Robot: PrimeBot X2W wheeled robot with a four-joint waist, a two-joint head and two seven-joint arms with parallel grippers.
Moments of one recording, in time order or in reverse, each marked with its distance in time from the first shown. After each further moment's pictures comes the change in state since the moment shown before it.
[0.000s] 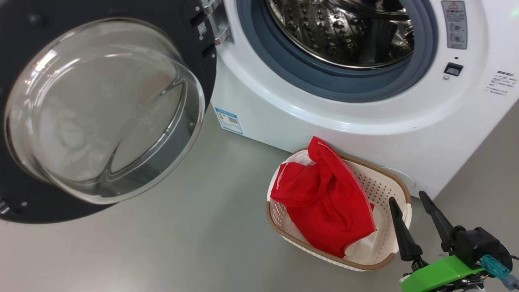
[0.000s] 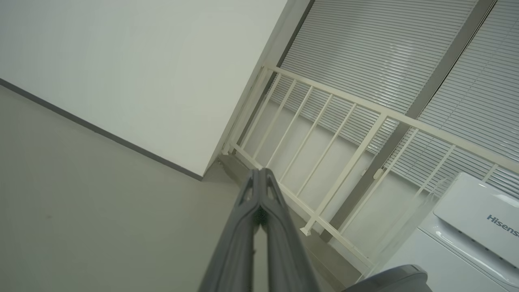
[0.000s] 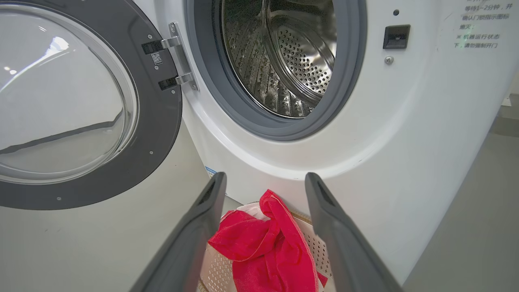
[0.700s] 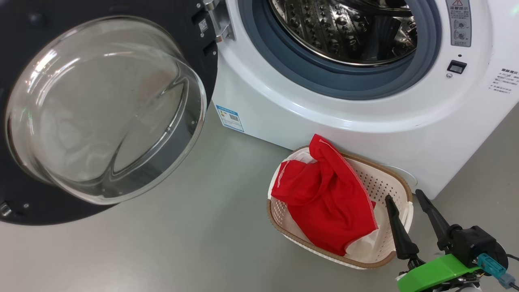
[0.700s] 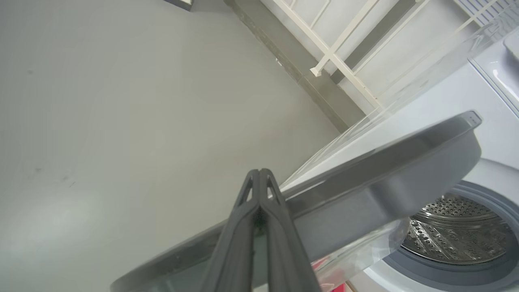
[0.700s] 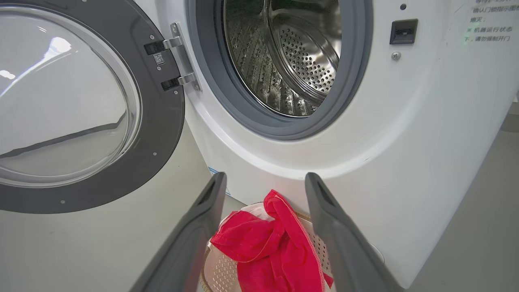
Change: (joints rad) left arm -0.134 0.068 -0.253 0.190 -0.108 0.000 0.688; right arm -0.008 0.016 -0.002 0.001 -0.008 0.000 0.000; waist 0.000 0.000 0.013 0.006
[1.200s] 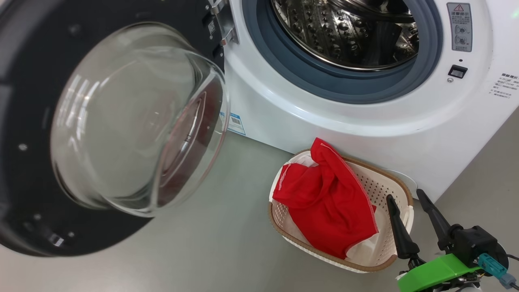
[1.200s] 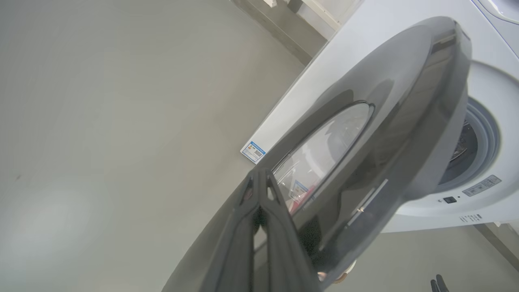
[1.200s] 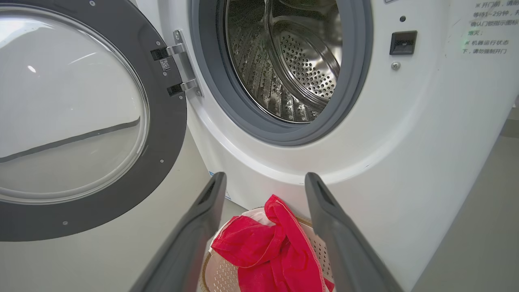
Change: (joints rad) left arm 0.190 0.046 -0.100 -0.341 -0.224 0.001 0.209; right arm 0.000 0.008 -0.009 -0.001 0.000 0.000 0.000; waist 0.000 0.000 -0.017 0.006
